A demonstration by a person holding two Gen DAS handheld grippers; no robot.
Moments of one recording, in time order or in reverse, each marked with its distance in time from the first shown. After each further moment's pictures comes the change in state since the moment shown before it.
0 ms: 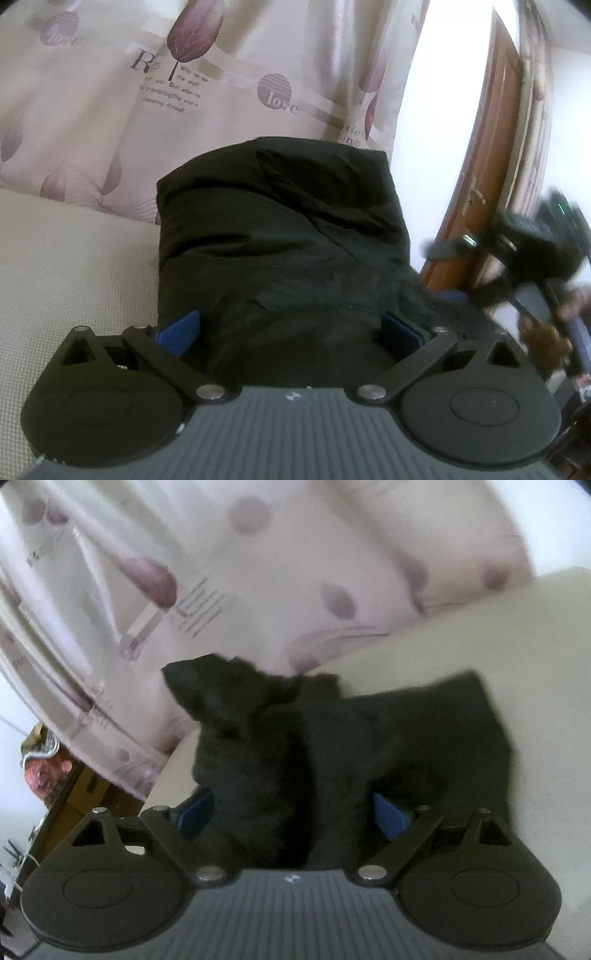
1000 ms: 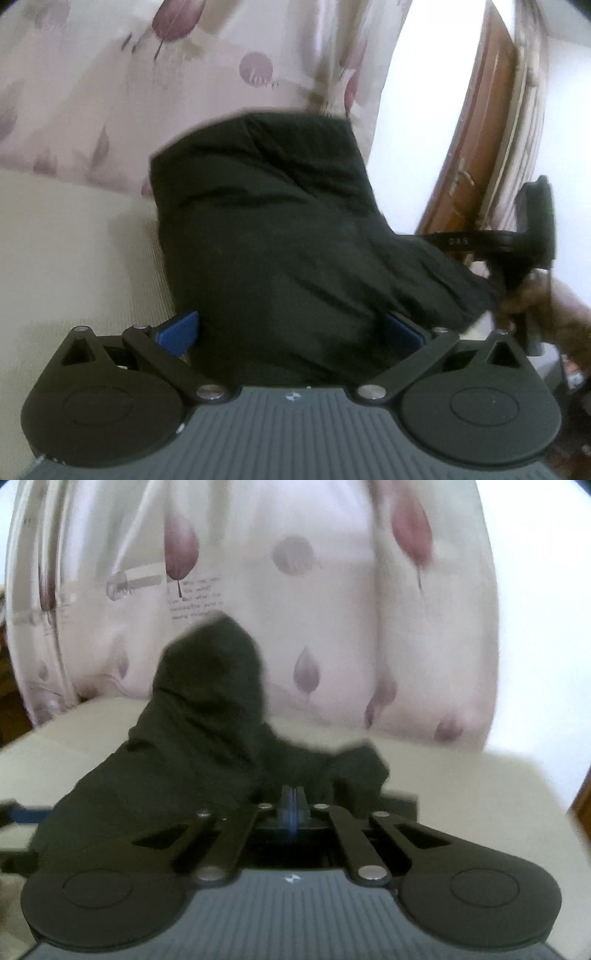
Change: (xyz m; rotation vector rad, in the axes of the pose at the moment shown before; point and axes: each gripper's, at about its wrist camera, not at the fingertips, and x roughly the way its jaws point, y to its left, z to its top) left arm -0.018 -0.034 -0.036 -0.028 0.067 -0.021; right arm -0.021 0.002 -0.014 -0.508 -0.177 -0.329
